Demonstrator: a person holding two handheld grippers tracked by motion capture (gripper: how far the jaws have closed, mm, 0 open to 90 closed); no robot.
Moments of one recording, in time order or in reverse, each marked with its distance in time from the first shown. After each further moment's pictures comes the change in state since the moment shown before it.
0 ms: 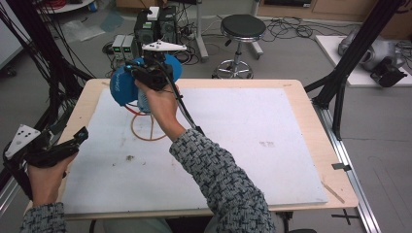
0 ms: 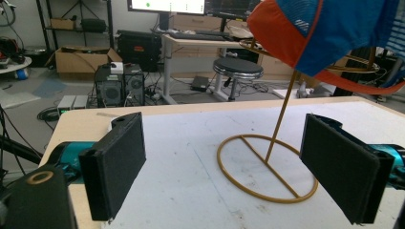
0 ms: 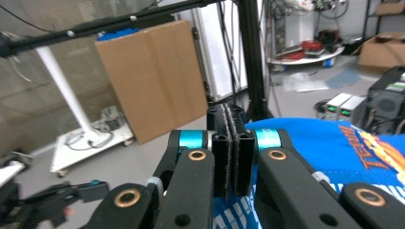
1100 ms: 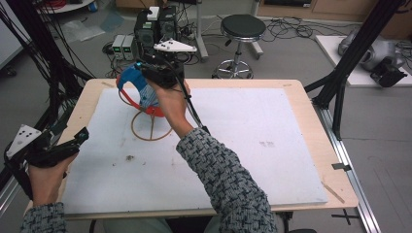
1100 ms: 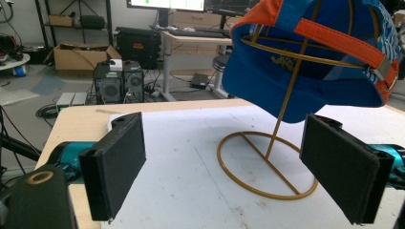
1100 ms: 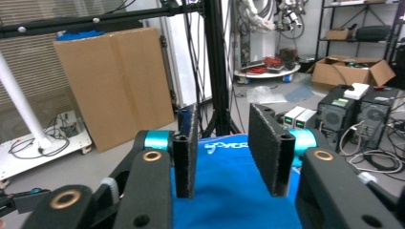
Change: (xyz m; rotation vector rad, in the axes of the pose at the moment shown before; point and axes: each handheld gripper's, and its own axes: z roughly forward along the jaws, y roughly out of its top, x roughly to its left) left arm 0.001 -0.002 0.001 0.011 -0.003 -0.001; right arm -0.021 -0.001 -0.017 -0.049 -0.134 -0.063
